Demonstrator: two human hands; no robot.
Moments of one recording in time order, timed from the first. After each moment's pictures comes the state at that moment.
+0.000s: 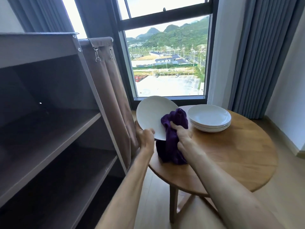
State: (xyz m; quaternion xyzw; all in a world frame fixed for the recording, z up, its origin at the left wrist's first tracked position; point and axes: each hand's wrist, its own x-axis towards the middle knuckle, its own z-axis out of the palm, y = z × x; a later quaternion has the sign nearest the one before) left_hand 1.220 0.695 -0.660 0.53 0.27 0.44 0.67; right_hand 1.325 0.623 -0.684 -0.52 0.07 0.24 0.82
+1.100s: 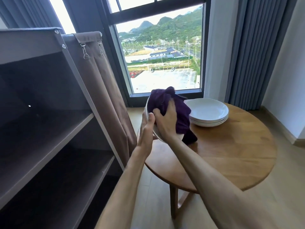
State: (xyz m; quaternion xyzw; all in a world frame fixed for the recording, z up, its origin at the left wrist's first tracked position) left_hand 1.220 0.692 -0.654 0.67 0.13 0.28 0.67; right_hand 1.301 0.653 -0.649 -0.63 -0.26 -0.06 0.73
